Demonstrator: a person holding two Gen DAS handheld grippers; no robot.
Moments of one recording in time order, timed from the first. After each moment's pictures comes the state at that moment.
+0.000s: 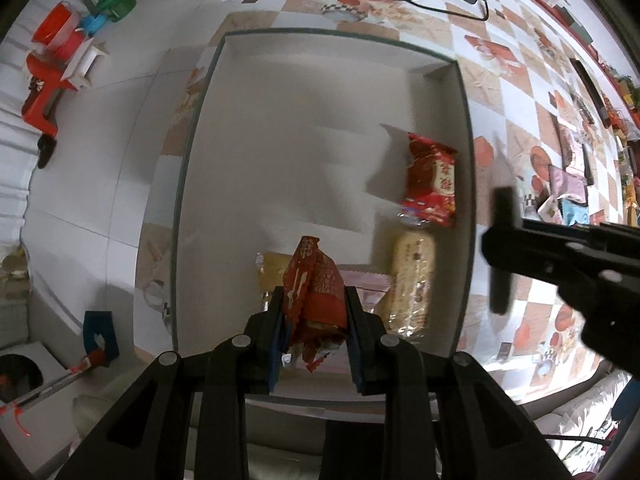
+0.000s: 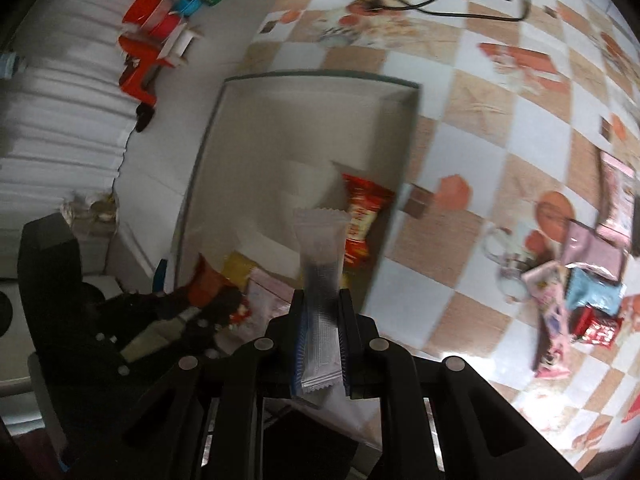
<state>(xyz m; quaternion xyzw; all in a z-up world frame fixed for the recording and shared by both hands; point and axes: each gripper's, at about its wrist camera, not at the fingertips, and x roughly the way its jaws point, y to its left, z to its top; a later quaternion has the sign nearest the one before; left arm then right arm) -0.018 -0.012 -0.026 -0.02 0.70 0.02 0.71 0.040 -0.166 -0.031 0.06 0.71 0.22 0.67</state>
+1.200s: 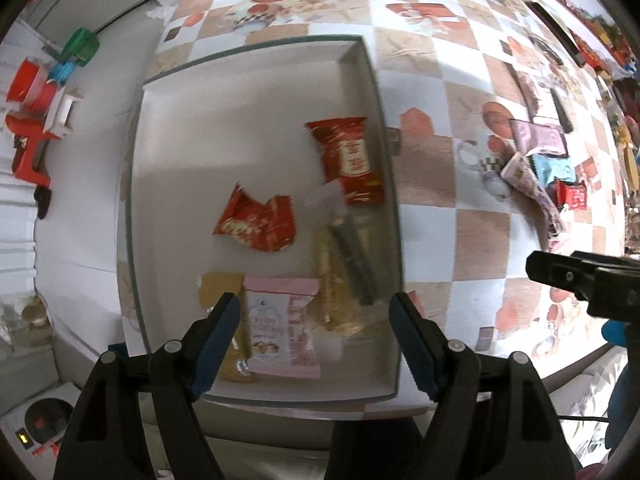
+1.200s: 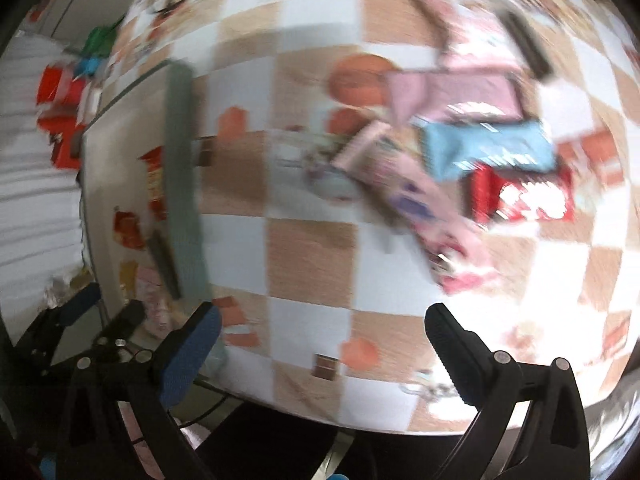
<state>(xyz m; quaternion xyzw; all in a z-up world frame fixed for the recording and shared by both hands) -0.003 -0.093 -0.026 0.06 0.71 -0.01 0.71 -0.003 -0.313 -0.076 0.16 0.75 0.05 0.64</state>
